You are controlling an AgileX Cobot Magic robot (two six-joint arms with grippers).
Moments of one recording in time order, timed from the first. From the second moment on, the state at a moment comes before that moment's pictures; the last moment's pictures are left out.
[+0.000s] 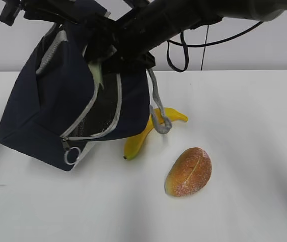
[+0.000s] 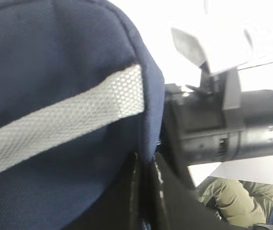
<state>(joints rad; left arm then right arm) -0.15 1.78 -1.72 -0.83 1.23 0.15 0.48 2.08 -1.81 0.94 0.84 -0.28</state>
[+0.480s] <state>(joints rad) -0.15 1.78 -1.72 -0.85 1.22 0.15 0.52 2.12 -1.81 0.96 0.79 -0.28</state>
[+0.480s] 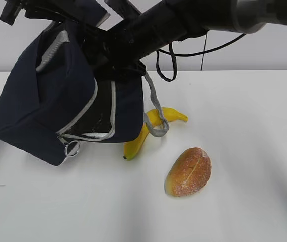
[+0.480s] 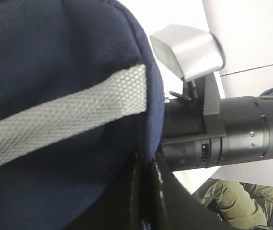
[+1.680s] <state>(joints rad) -0.06 1.78 -1.72 -0.61 1.24 0.15 0.43 2.07 -2.21 0.49 1.24 -0.14</state>
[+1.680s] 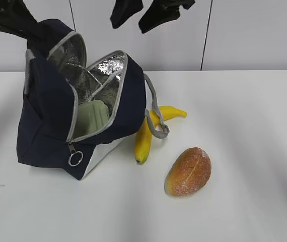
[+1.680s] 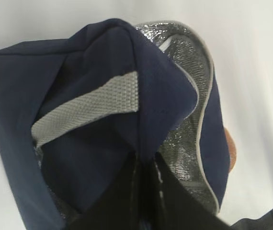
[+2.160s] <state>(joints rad) -0.06 1.78 -1.72 -0.42 1.24 0.15 0.43 1.93 -1.99 0.21 1.25 0.05</state>
